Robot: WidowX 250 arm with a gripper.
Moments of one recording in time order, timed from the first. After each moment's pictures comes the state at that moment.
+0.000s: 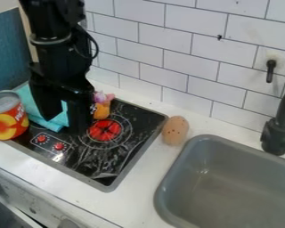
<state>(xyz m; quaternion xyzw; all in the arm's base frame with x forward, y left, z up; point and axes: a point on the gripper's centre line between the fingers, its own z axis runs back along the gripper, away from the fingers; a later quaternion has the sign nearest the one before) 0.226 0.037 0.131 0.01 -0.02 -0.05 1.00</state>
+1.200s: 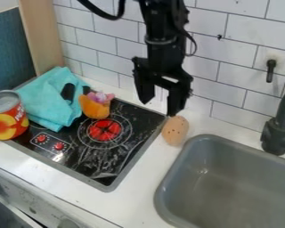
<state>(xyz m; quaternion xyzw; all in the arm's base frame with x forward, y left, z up) 0.351 -0.035 0.101 -0.01 -0.05 -0.10 0.99</state>
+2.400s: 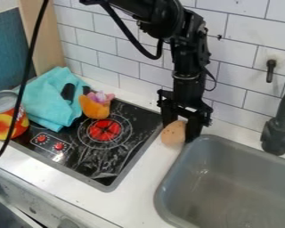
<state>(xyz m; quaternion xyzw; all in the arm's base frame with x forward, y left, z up) 0.386 -0.056 0.035 -0.02 0.01 -0.11 0.99</state>
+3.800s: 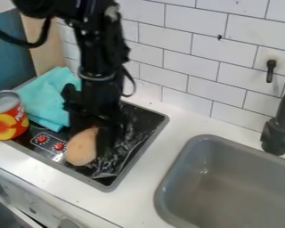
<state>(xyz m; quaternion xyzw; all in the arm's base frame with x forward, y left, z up) 0.245 0.017 0.088 0.05 0.02 -0.02 1.00</state>
